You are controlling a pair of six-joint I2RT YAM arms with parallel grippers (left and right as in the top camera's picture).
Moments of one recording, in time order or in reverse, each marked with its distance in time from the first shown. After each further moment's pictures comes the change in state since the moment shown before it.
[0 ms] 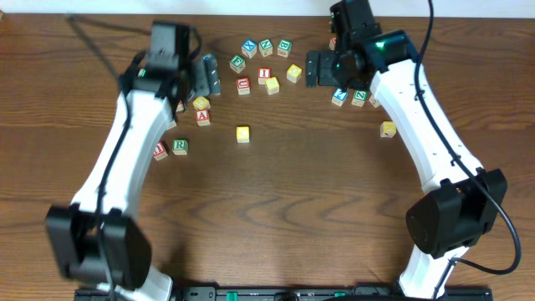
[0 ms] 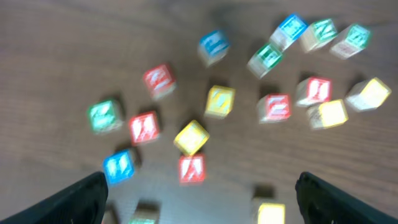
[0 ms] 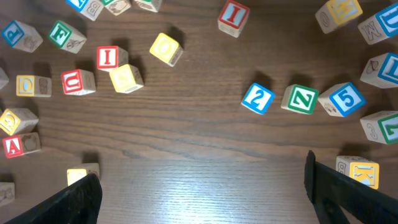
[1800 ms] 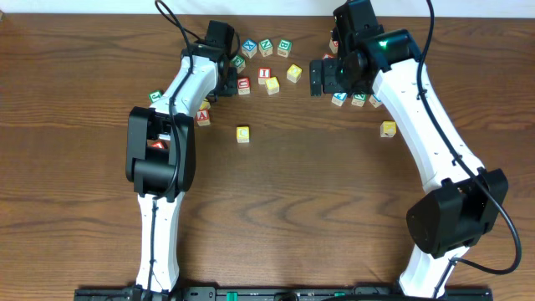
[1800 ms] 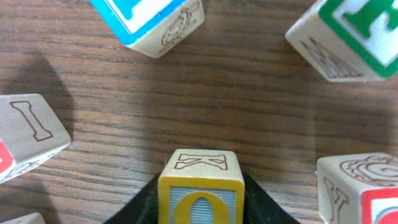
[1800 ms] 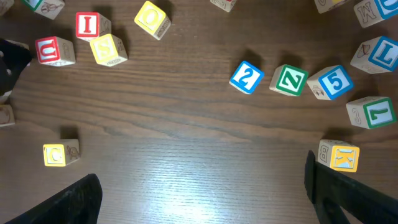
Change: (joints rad) left arm -0.053 0.672 0.415 -0.037 -0.050 0.048; right arm -0.010 0.000 0.000 -0.081 -0.001 -0.071
